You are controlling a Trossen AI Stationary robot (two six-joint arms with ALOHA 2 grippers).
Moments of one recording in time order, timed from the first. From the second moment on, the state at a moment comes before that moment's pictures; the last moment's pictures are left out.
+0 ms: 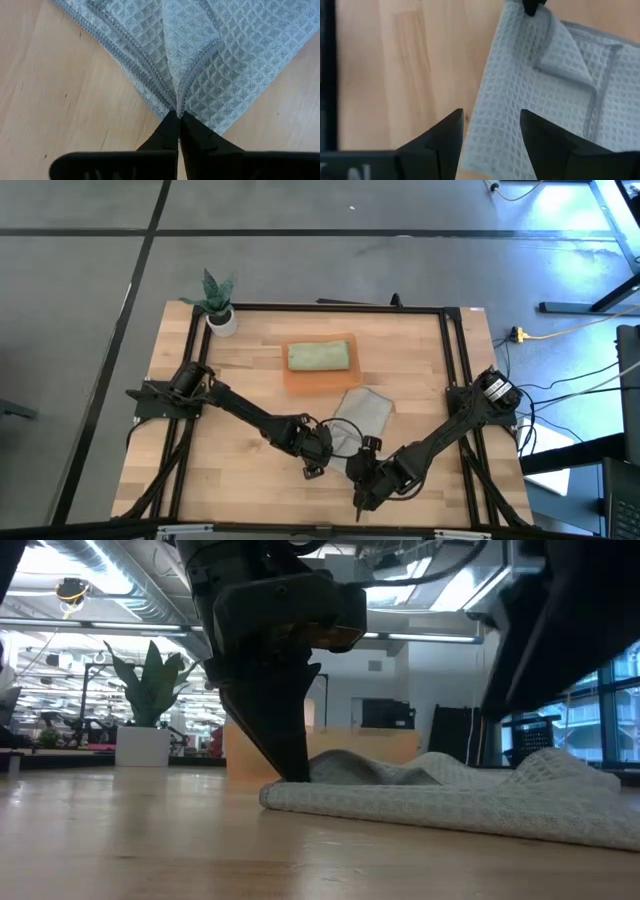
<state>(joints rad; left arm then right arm) -0.37 2.05 1.41 -0.57 -0.21 -0.67 0.67 1.92 1.31 -0.56 0.40 0.78</state>
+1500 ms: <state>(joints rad) -0.36 1.88 1.41 -0.75 -0.31 -0.65 0.65 1.88 1.07 -0.26 0.31 0.65</state>
